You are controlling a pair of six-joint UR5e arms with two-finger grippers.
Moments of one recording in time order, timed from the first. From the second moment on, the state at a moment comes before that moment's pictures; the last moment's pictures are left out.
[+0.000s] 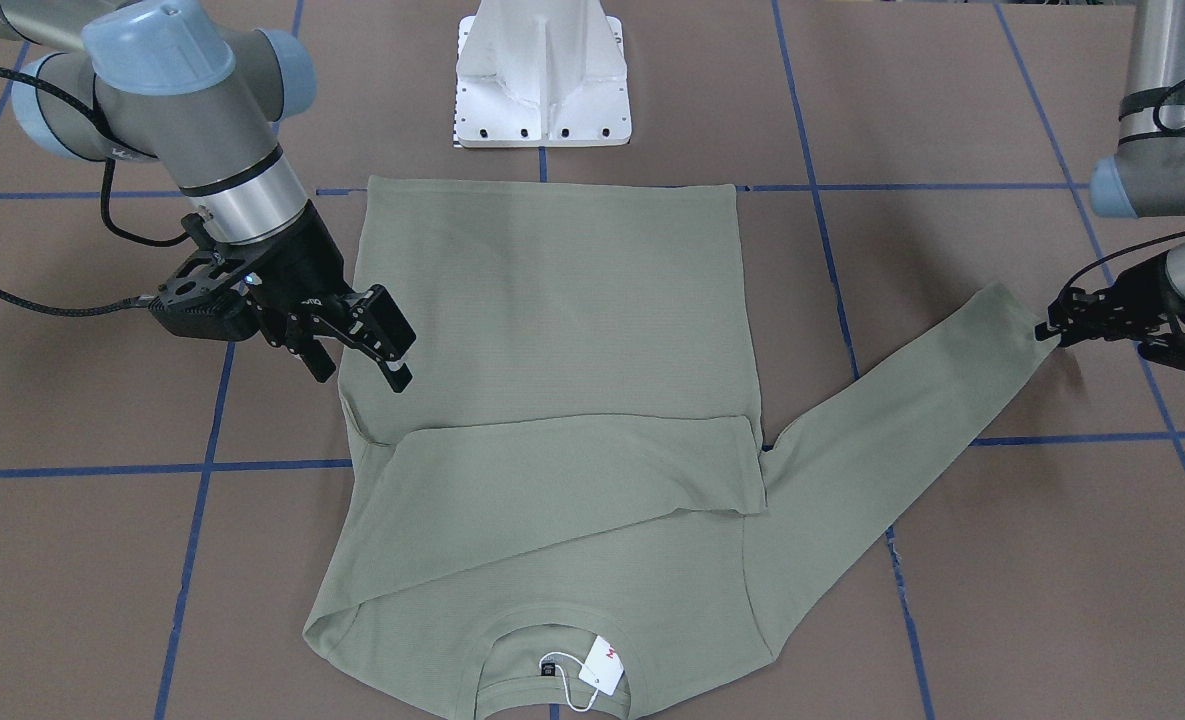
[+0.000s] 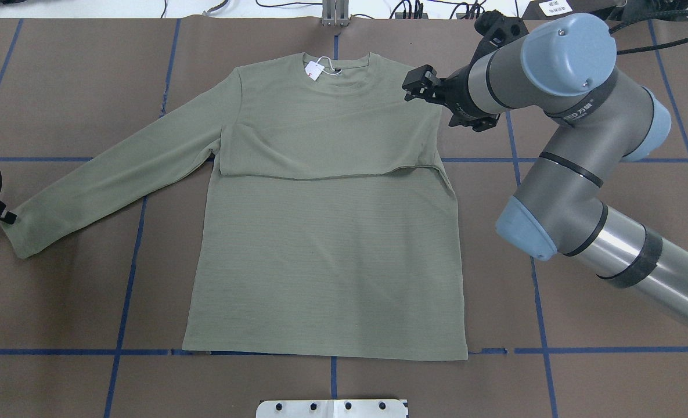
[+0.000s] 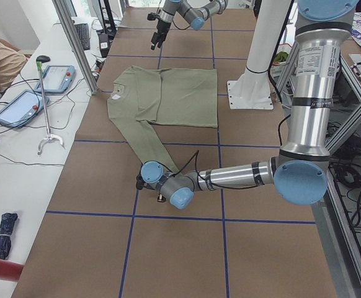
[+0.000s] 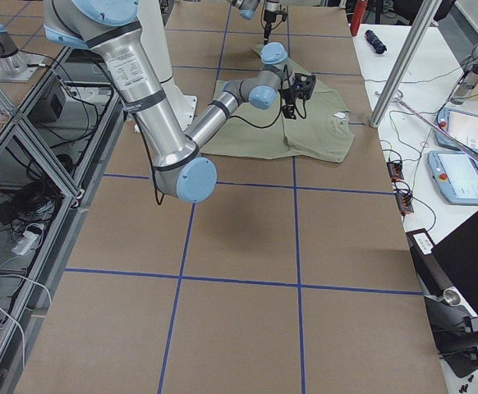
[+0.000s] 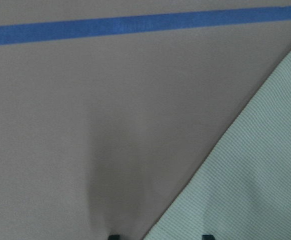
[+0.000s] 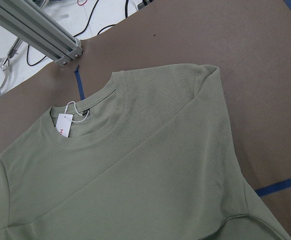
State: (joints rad) left arm -1.13 -1.62 -1.25 -2.35 -2.51 -0.49; right arm 0.78 -1.04 1.77 -1.23 1.84 1.54
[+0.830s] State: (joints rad) left arm -1.15 -1.57 -1.50 -2.35 -2.76 -0.61; right arm 0.85 -1.09 1.77 -1.22 1.91 1.47
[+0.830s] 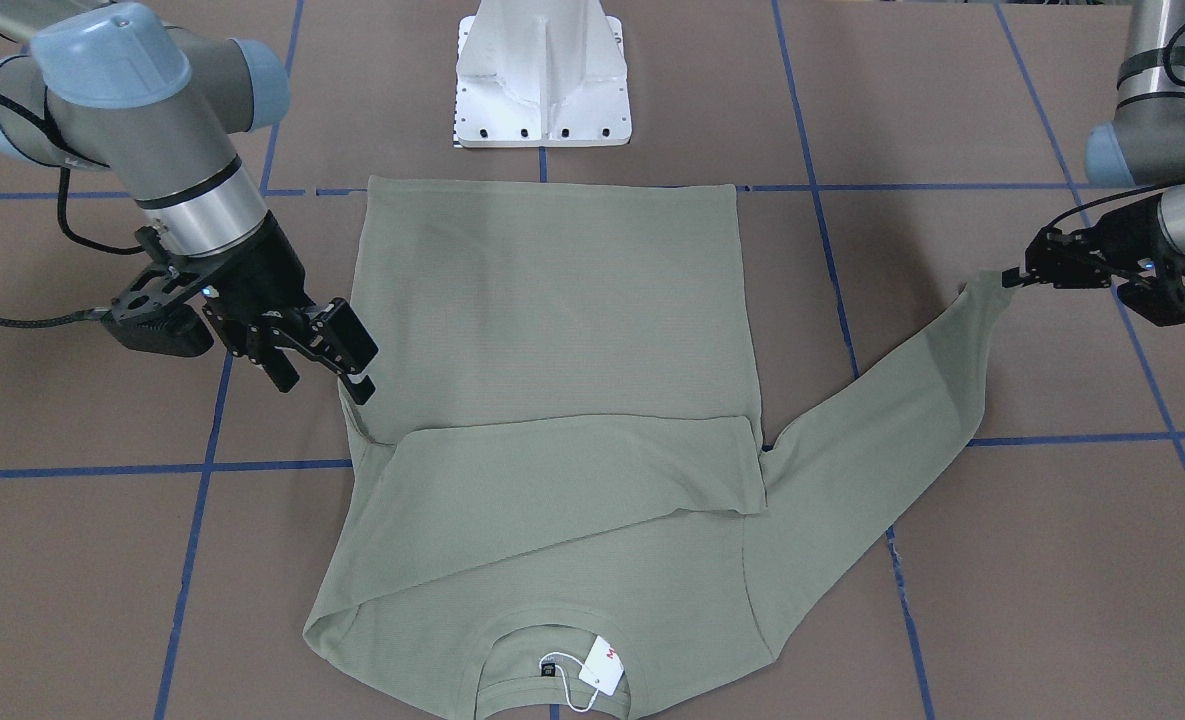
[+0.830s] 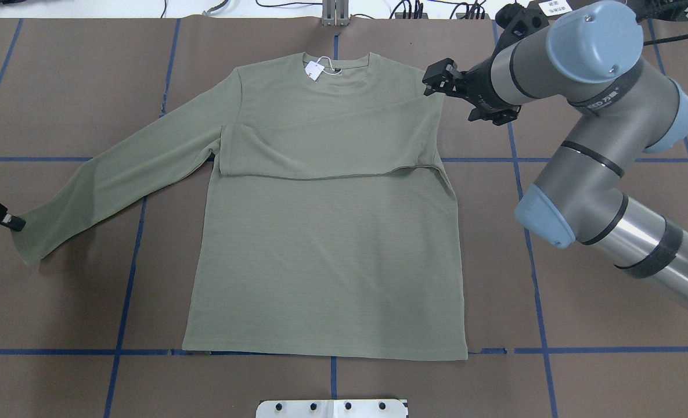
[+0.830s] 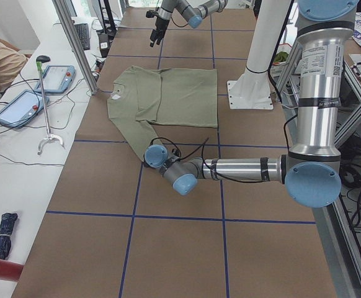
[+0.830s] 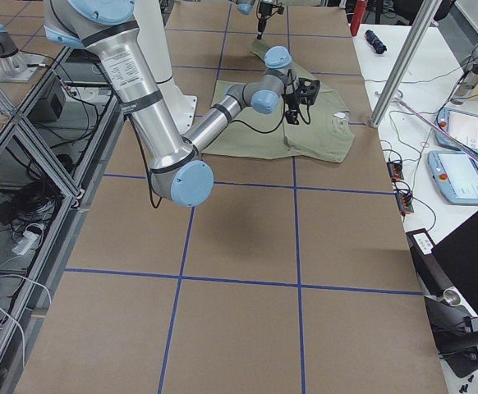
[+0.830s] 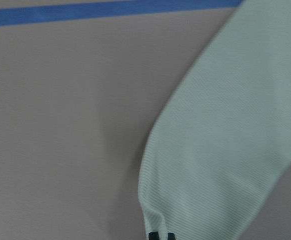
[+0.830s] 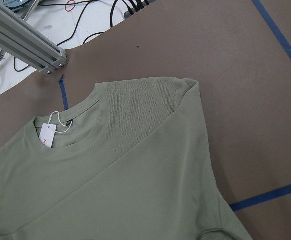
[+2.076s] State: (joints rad) left arm -0.73 -2.53 -1.18 -2.50 -2.03 -1.71; right arm 1.20 -1.37 1.77 -1.21 2.17 1.03
